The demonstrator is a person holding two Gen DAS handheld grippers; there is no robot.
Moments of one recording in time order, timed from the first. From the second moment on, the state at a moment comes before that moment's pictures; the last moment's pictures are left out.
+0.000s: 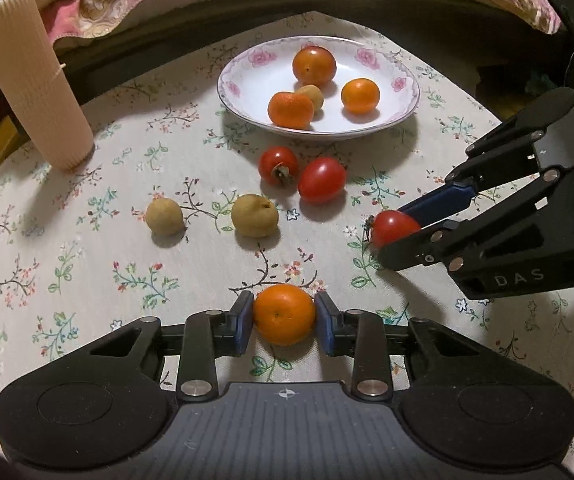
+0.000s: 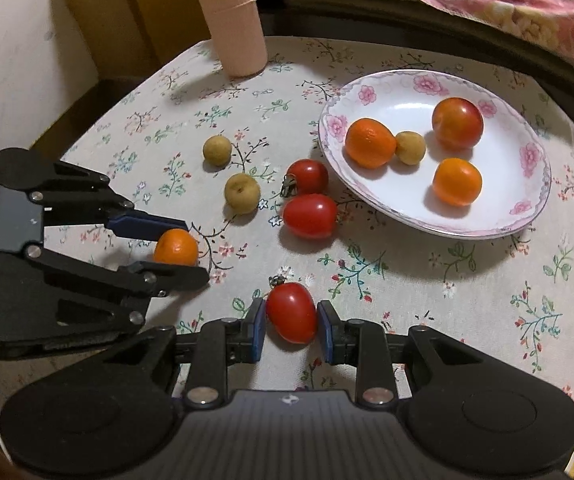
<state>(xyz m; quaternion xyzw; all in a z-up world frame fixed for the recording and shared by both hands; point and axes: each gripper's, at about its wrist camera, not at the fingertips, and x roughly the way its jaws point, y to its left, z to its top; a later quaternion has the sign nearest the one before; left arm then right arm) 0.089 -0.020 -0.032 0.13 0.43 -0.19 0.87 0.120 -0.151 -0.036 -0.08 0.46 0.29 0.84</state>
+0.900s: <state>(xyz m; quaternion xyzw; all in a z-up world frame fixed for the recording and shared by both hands) 0.086 -0.024 -0.034 0.14 0.43 -0.19 0.87 0.121 -0.150 -0.035 -0.09 0.45 0.30 0.84</state>
